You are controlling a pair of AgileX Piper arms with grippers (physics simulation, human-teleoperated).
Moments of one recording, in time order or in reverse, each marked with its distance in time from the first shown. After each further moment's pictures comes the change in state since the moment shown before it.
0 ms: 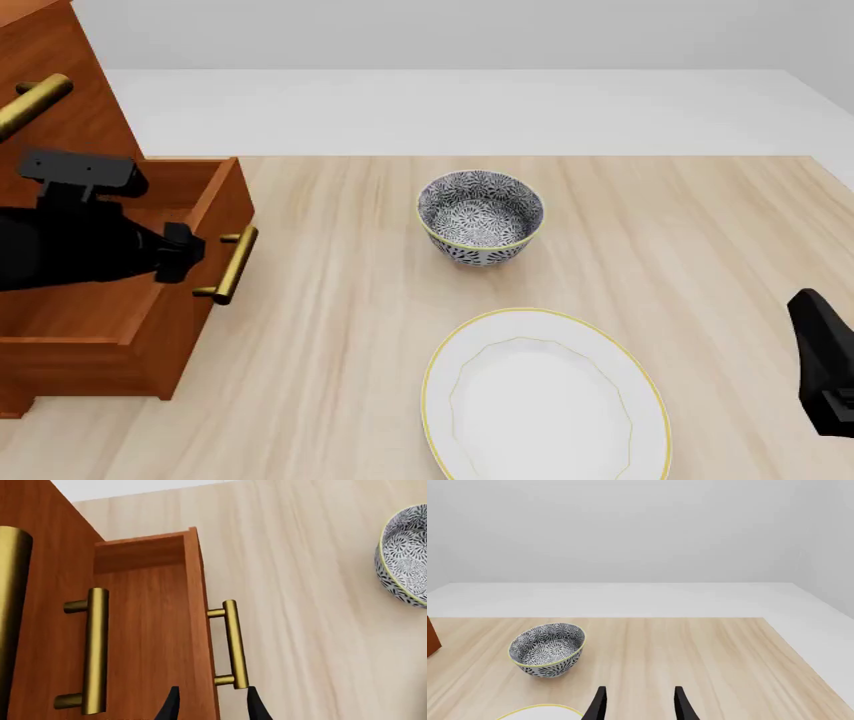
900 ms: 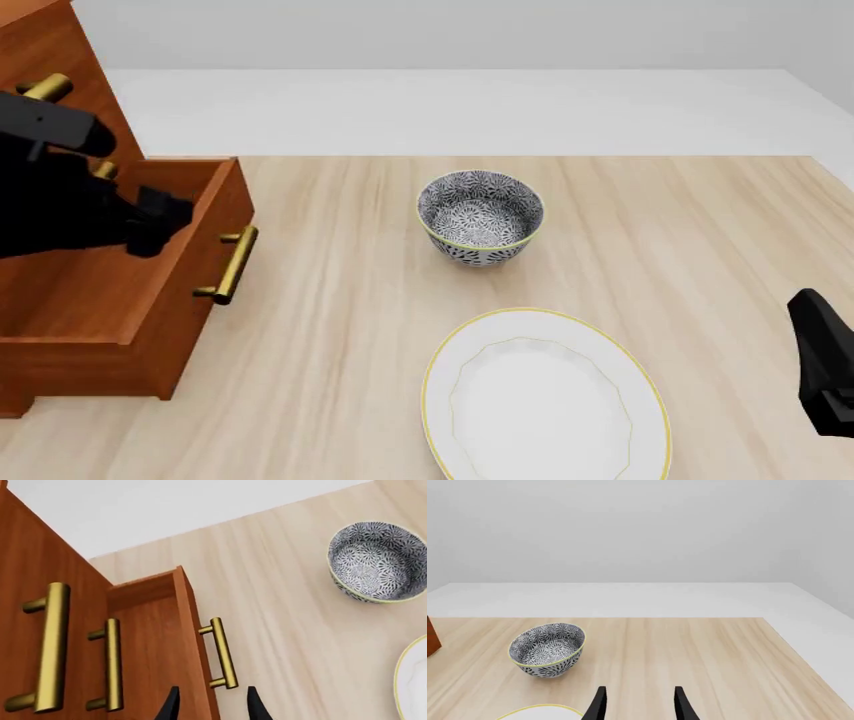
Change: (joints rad) left arm -0.065 -0.206 -0.065 0.136 0.095; right arm 0.000 0.000 0.000 0.000 0.000
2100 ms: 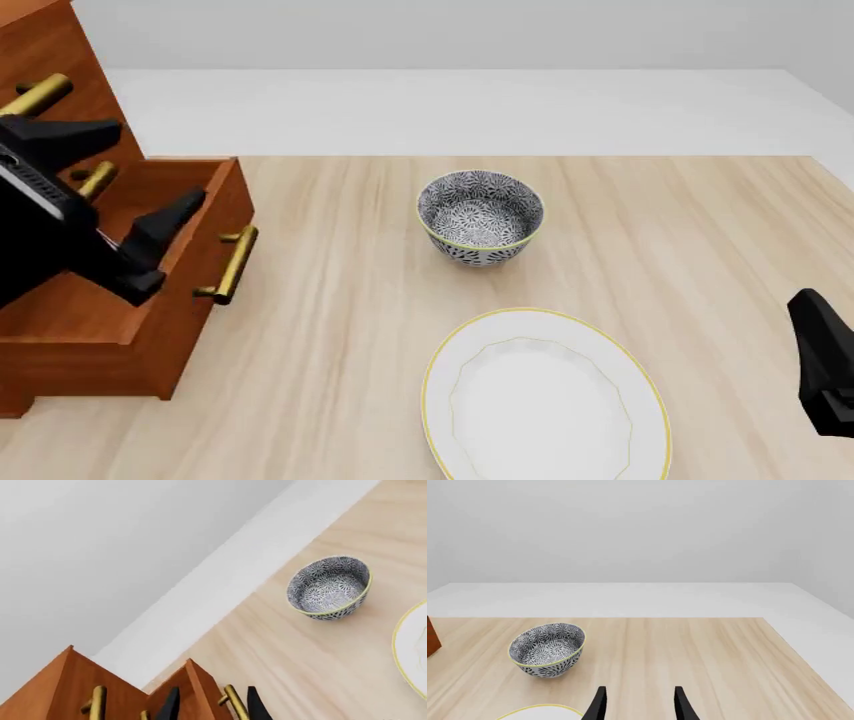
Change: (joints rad) left arm -0.205 -0.287 0.233 -0.416 0.437; right arm 0.000 0.000 0.000 0.000 0.000
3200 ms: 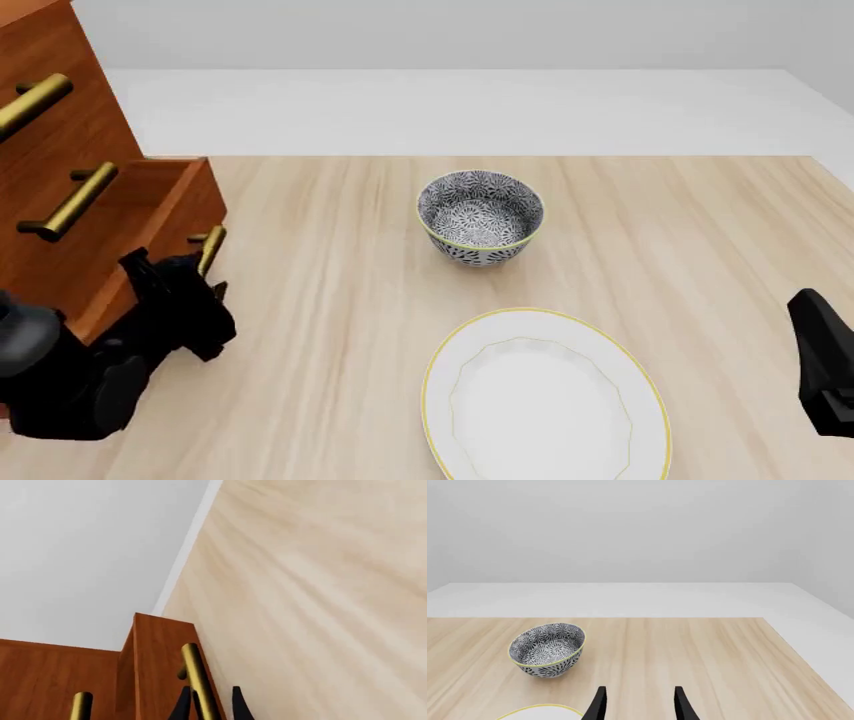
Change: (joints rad) left arm 0.248 1.200 0.117 -1.132 0.497; right arm 0.000 0.000 0.000 0.000 0.000
